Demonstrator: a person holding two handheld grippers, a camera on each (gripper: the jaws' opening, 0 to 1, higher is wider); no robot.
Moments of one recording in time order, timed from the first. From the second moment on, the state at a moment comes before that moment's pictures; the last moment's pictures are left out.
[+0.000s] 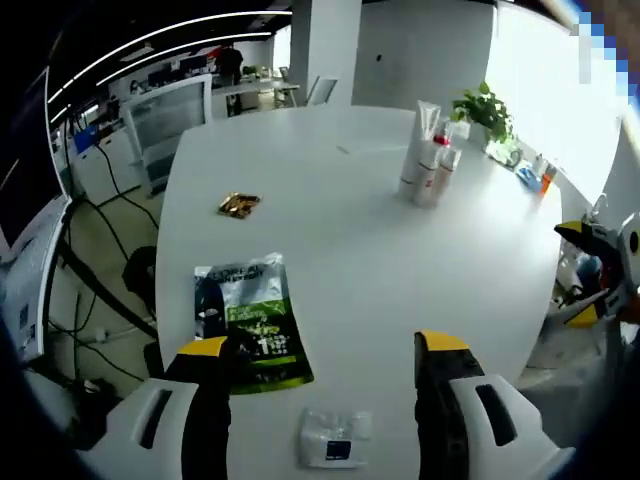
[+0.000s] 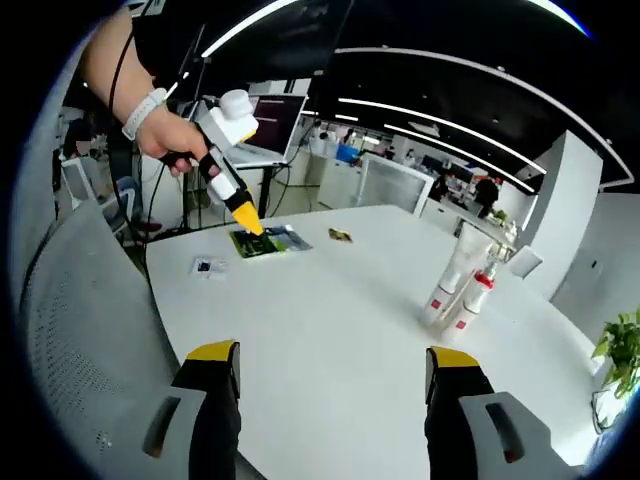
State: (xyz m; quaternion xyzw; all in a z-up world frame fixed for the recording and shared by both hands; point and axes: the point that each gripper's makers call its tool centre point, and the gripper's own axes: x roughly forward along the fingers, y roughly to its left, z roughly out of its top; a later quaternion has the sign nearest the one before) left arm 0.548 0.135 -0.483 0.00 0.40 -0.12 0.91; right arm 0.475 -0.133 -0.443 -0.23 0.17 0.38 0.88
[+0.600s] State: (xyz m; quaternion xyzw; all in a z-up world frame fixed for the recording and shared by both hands) left arm 0.590 0.148 -0.518 0.05 0.45 -0.11 0.88; right arm 0.472 -0.131 -0.451 -0.26 0.18 0.39 0.87
